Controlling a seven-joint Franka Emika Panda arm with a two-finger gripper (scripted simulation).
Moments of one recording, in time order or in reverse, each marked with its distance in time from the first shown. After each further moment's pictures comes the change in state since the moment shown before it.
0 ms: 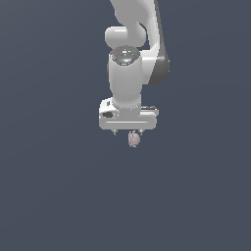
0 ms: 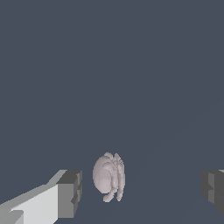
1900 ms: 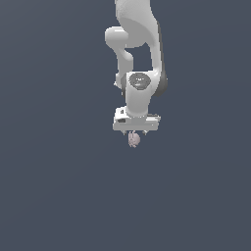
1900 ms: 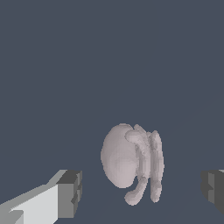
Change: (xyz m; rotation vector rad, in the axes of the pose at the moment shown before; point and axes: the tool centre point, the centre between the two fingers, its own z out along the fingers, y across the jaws) arm -0.073 -0.029 0.097 -0.039 -0.046 -0.017
